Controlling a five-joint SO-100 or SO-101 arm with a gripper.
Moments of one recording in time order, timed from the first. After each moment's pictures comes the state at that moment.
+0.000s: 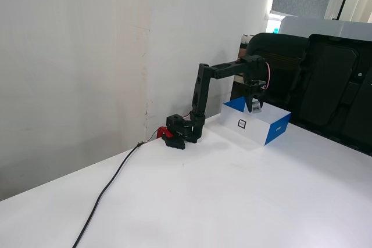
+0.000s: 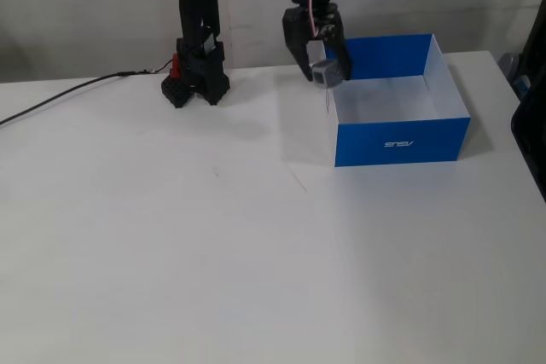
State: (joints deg) arm 56.6 87.8 64.6 105.4 -24.6
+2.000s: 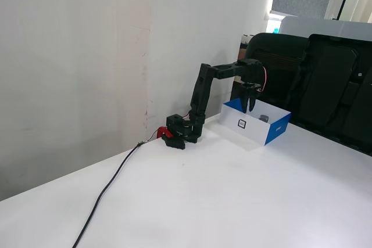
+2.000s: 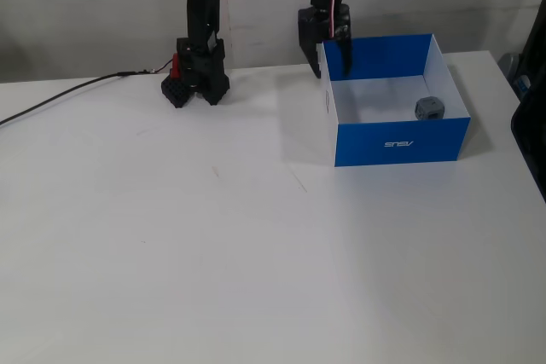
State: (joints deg) arm 61.4 84.3 67.5 103.7 -22.8
